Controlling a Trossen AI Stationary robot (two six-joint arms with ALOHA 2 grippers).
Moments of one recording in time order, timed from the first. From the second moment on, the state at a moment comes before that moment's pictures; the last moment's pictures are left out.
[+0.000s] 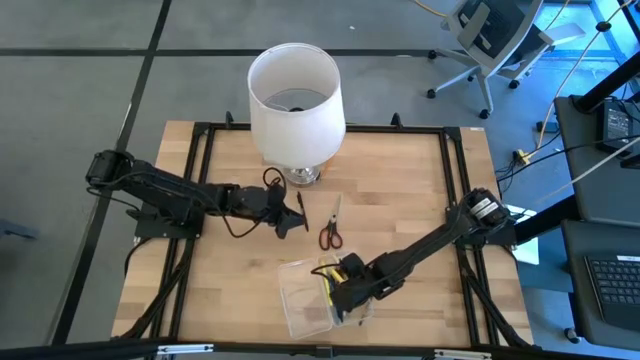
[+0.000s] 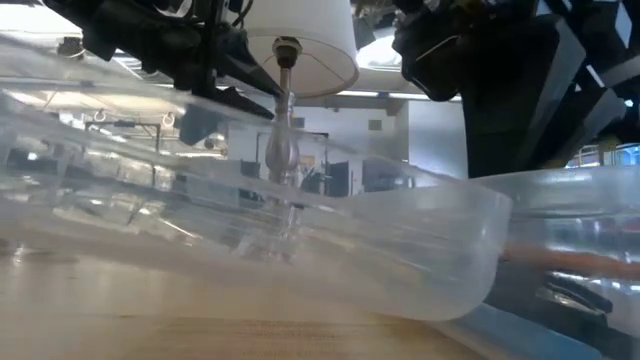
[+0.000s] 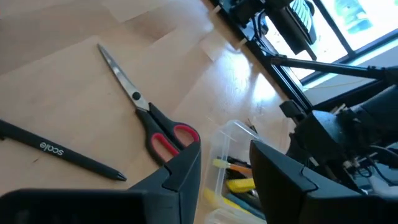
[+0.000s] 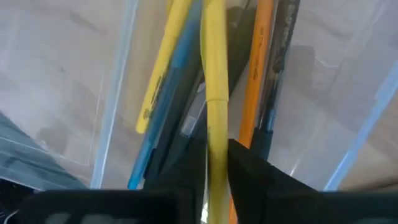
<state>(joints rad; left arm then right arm) -0.09 1.28 0.58 0.26 -0.10 -0.89 0.54 1.99 1.40 -0.64 0.08 1.53</state>
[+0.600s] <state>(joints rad) -0.11 1.28 0.58 0.26 -0.11 -0.76 0.54 1.94 1.40 -0.65 0.08 1.44</state>
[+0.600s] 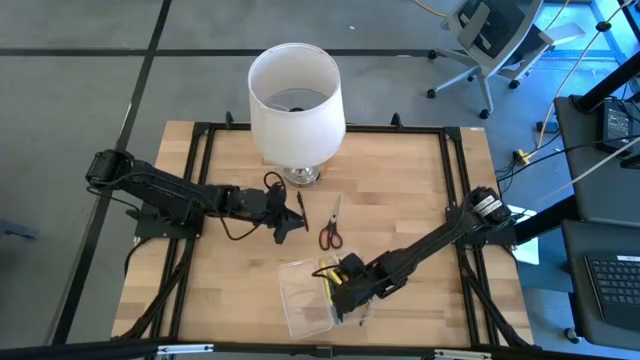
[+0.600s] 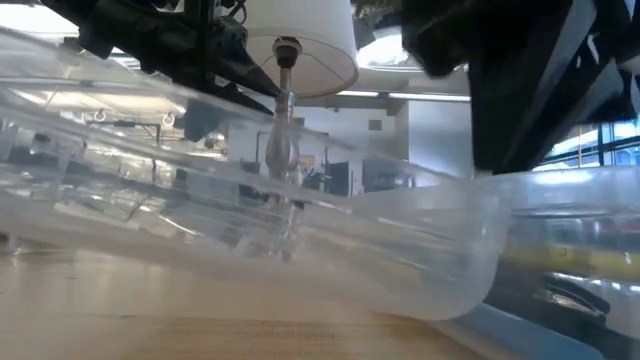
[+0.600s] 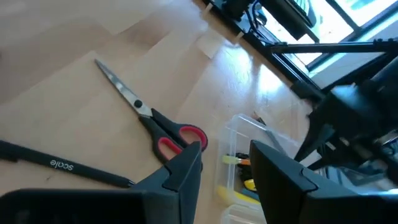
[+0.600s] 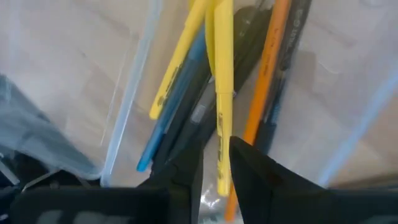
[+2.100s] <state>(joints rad) 0.09 1.74 0.87 -0.17 0.02 0.51 0.57 1.79 1.40 -0.93 0.22 1.33</state>
